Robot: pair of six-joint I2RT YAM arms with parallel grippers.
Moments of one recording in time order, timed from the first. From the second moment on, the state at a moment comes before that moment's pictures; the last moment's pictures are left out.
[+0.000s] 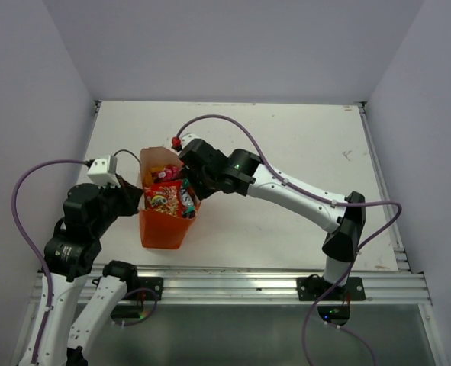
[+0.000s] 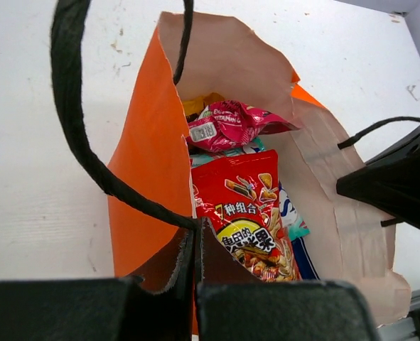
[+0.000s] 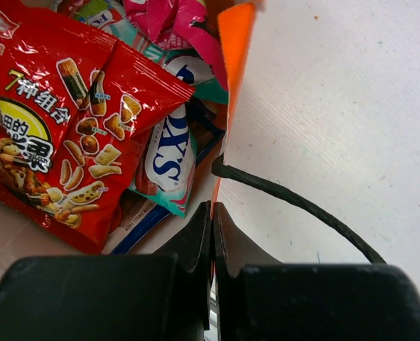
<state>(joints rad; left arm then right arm) -0.21 0.52 0.92 -0.79 0.05 -0.33 1.09 1.81 1.87 -0.92 0.22 0.36</state>
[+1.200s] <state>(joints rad) -0.83 0.85 0.86 -0.41 -0.20 -0.56 1.05 1.62 1.84 -1.25 0.49 0.39</state>
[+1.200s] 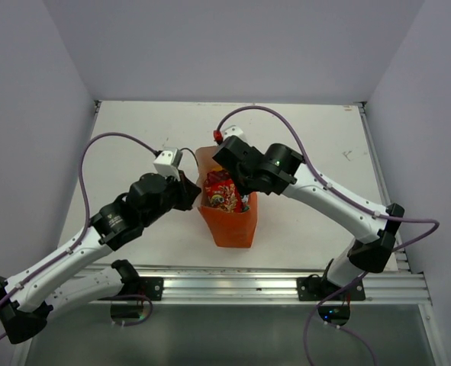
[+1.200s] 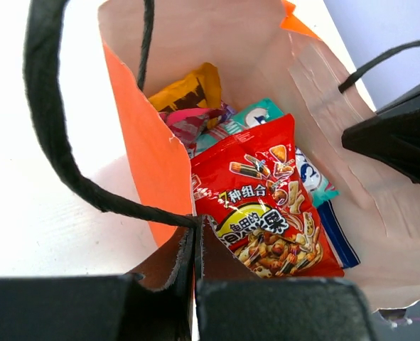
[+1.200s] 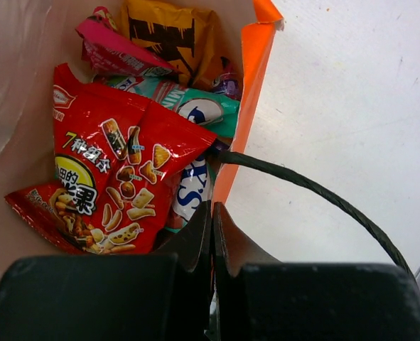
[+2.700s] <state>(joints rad) -0.87 0.86 1.37 -0.53 -0.58 -0.40 1.02 1.30 2.04 -1.36 0.92 0.48</state>
